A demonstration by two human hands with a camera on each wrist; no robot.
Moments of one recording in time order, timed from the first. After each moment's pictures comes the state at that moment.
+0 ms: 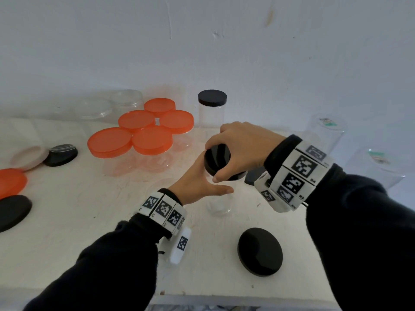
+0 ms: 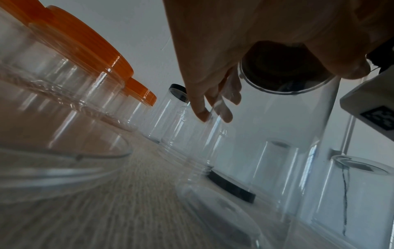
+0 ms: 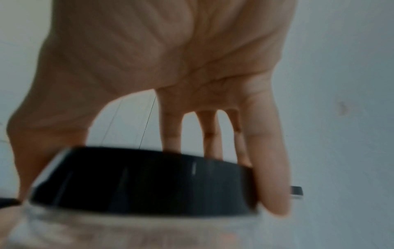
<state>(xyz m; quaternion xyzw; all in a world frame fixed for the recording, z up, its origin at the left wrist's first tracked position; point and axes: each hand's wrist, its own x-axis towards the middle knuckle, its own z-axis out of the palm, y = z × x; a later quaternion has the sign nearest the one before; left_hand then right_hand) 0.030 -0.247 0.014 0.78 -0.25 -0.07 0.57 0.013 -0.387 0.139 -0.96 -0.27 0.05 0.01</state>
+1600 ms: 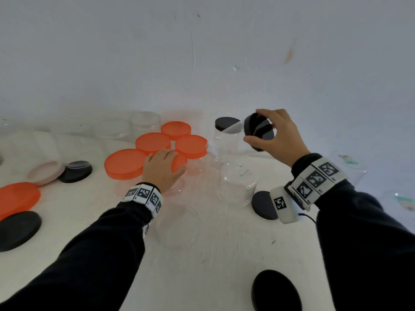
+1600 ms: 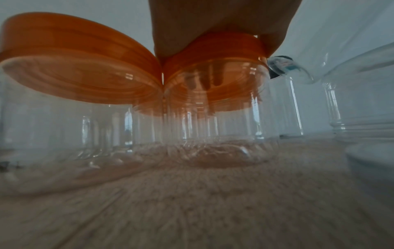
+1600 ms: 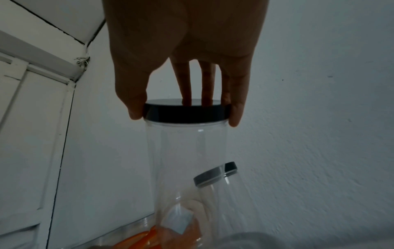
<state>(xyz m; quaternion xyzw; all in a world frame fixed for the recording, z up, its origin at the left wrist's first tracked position) 0.130 -0.150 0.003 0.97 -0.07 0.17 0.15 0.102 -0.431 0.124 -0.91 -0.12 -0.21 0.34</state>
